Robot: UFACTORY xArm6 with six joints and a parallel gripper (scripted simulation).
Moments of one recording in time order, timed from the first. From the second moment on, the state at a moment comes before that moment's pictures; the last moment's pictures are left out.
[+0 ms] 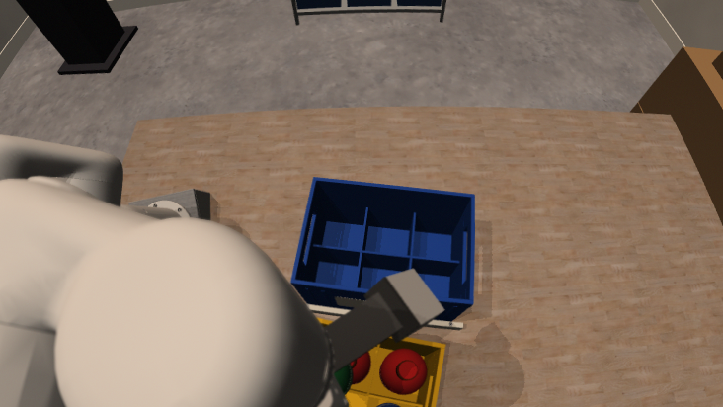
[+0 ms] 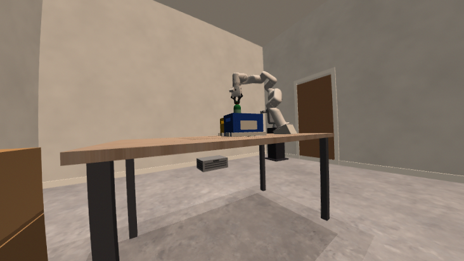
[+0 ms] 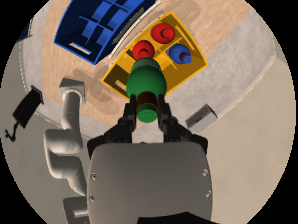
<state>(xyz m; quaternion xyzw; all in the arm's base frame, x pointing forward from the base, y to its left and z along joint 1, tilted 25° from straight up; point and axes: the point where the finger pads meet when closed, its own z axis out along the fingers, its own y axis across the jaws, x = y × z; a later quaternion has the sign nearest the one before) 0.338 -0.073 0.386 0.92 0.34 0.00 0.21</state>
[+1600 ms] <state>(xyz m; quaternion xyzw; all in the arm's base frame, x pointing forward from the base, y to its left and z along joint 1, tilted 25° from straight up) 0.326 0.004 0.350 0.92 0.34 0.00 0.21</state>
